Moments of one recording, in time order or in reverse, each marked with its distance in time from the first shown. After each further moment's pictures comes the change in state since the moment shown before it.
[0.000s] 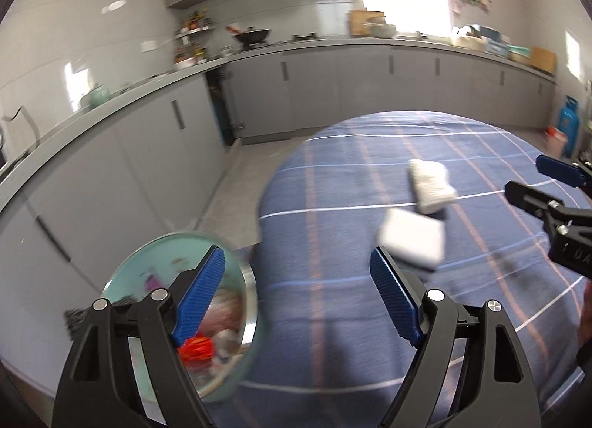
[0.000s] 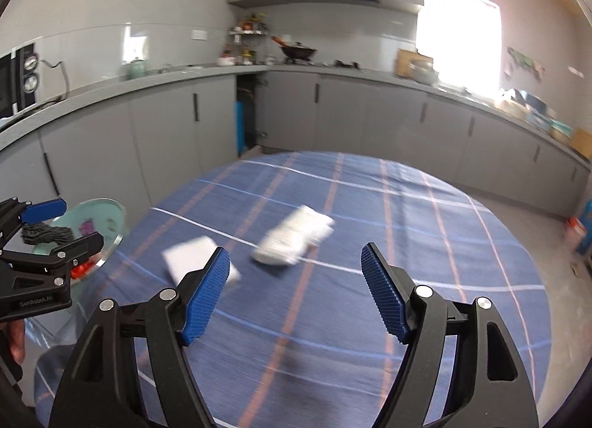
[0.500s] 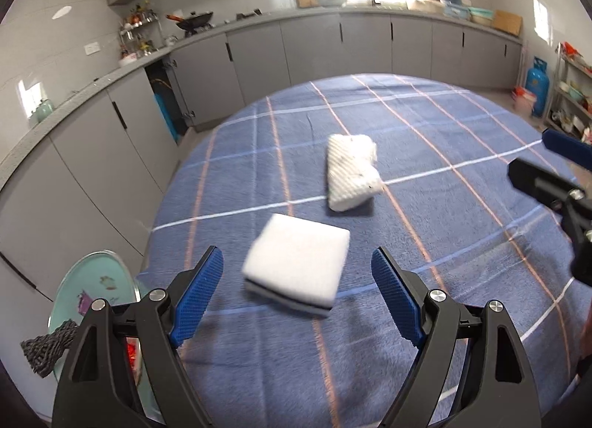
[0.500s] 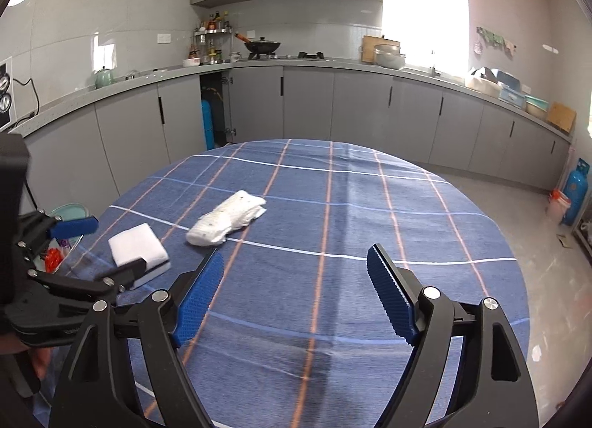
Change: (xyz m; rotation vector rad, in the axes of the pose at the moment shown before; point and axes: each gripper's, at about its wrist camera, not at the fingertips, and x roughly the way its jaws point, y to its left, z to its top) left arm 0.051 -0.083 0.011 0.114 0.122 -0.119; right arm -0.008 -0.050 -0.012 0.078 0.012 -0.069
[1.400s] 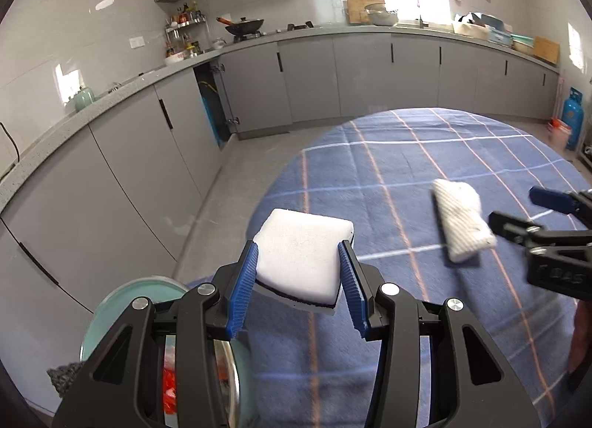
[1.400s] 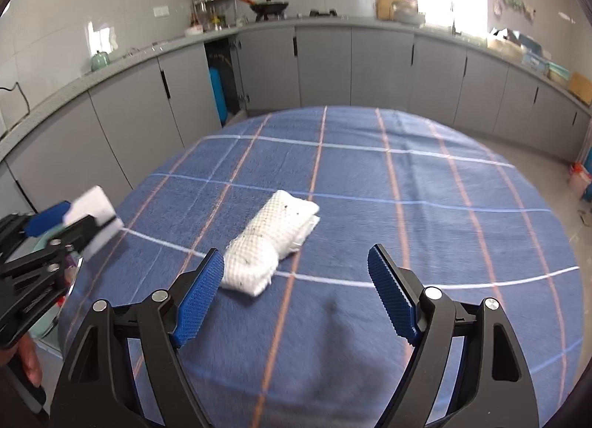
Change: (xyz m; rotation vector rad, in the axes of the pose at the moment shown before) left arm 0.004 0.089 0.024 -0.110 -0.081 0.140; right arm 0.108 0.058 0.040 0.061 0.212 0.072
